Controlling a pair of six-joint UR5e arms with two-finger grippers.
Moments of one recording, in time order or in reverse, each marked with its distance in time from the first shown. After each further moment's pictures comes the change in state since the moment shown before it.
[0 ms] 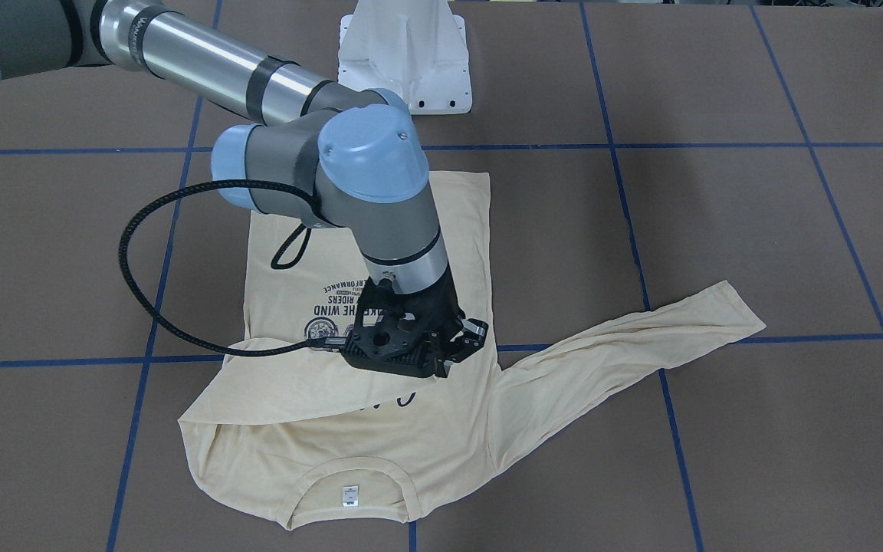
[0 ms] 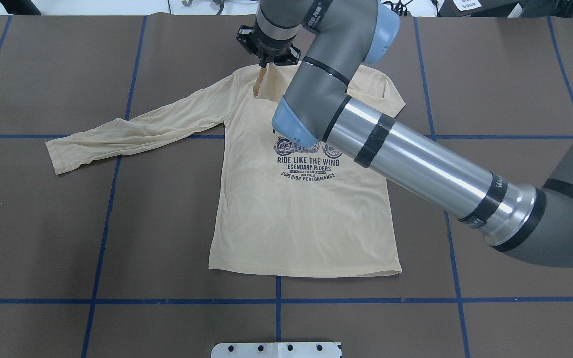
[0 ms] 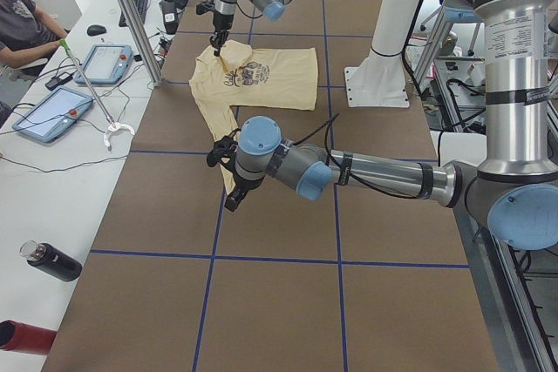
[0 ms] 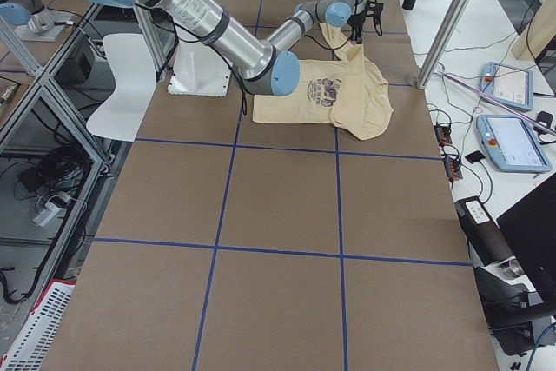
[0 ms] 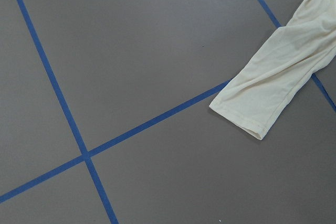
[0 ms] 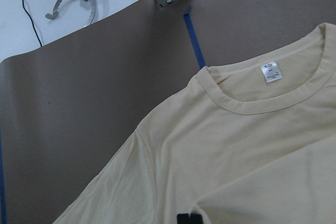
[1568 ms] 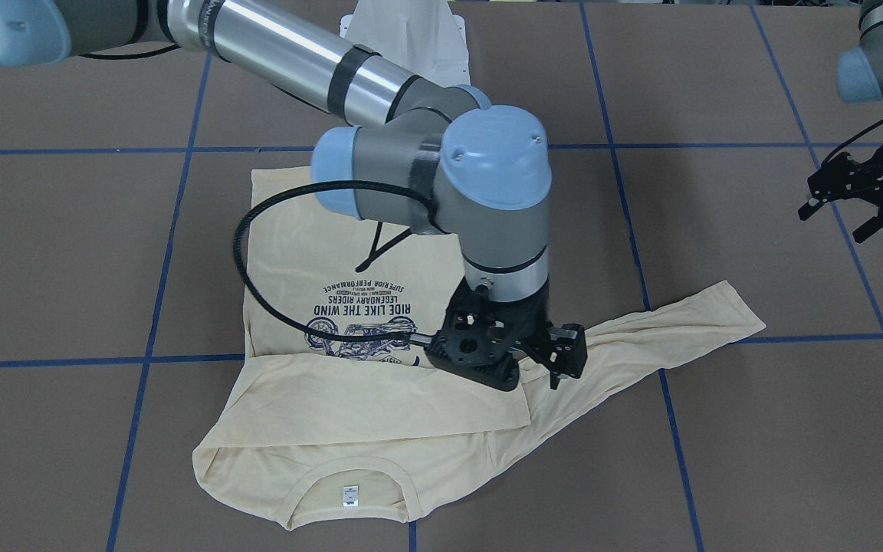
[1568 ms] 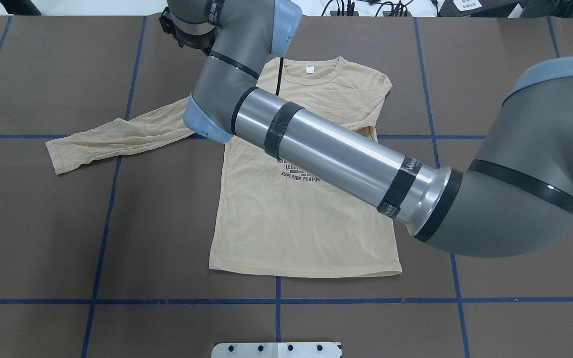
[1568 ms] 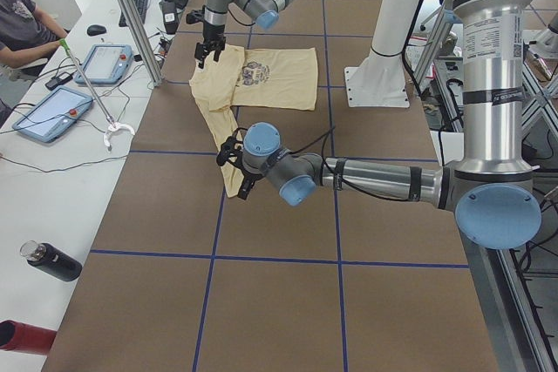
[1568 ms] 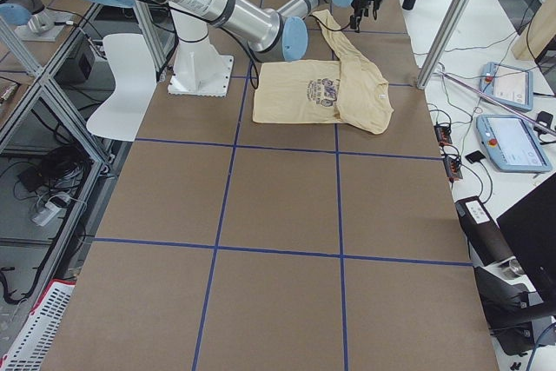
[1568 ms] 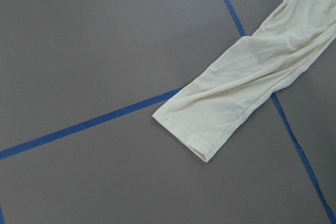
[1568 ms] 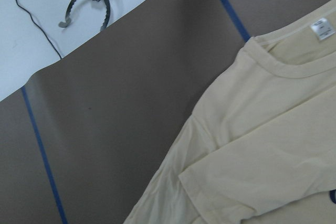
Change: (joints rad) left arm 0.257 -0.054 0.153 -0.364 0.067 -0.508; right arm 0.018 0.124 -0.145 -0.002 0.066 0.195
